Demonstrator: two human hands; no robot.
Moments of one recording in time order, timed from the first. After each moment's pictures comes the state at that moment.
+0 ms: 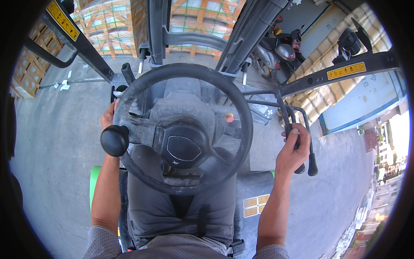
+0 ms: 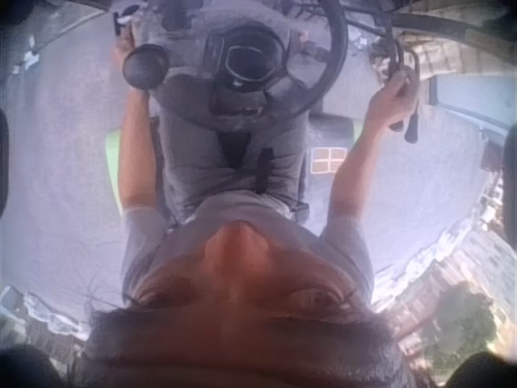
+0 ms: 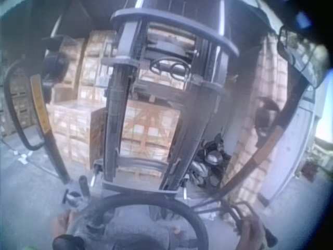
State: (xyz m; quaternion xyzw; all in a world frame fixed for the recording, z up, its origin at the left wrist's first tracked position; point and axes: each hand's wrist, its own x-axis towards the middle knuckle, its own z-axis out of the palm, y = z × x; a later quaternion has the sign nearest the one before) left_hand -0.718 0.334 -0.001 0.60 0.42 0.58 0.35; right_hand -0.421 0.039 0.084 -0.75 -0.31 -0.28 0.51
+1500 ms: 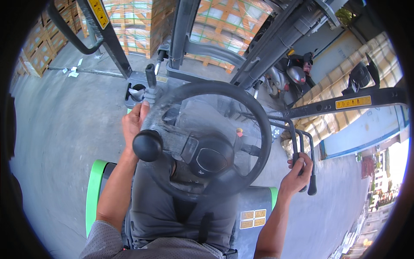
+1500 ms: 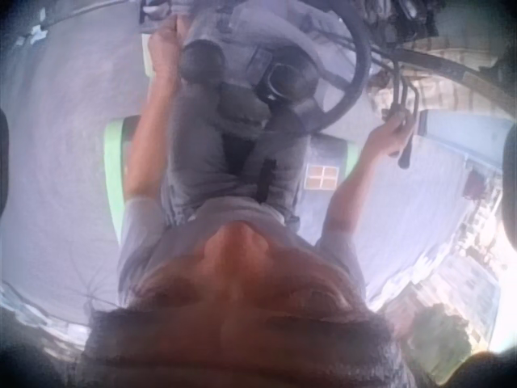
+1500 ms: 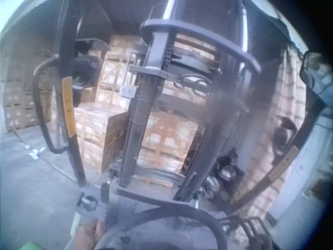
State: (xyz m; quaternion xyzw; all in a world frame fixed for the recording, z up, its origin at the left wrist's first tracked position) left_hand -0.716 0.347 -0.015 0.66 0.45 0.56 0.22; right_hand -0.423 0.037 0.059 -0.74 -0.29 -0.27 0.54
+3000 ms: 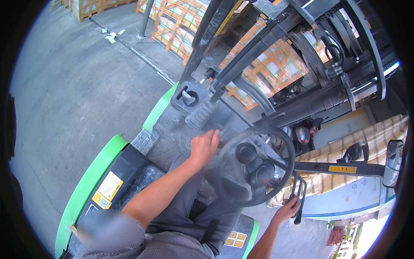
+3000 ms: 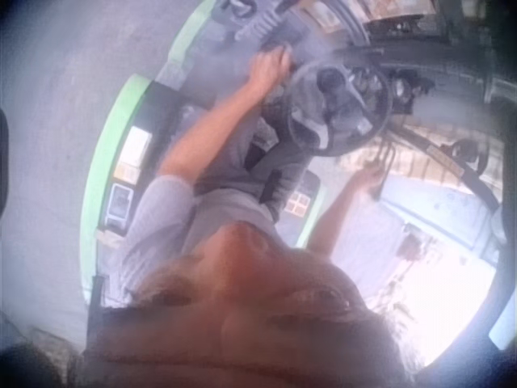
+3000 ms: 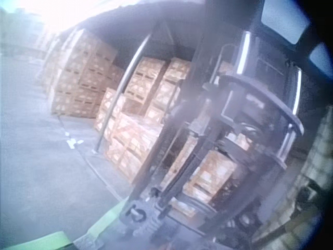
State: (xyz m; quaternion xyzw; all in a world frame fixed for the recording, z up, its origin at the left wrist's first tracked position) left_hand -0.726 0.305 -0.046 0.58 0.46 0.62 0.26; right_hand -0.445 0.021 0.042 -0.76 -0.29 -0.26 0.52
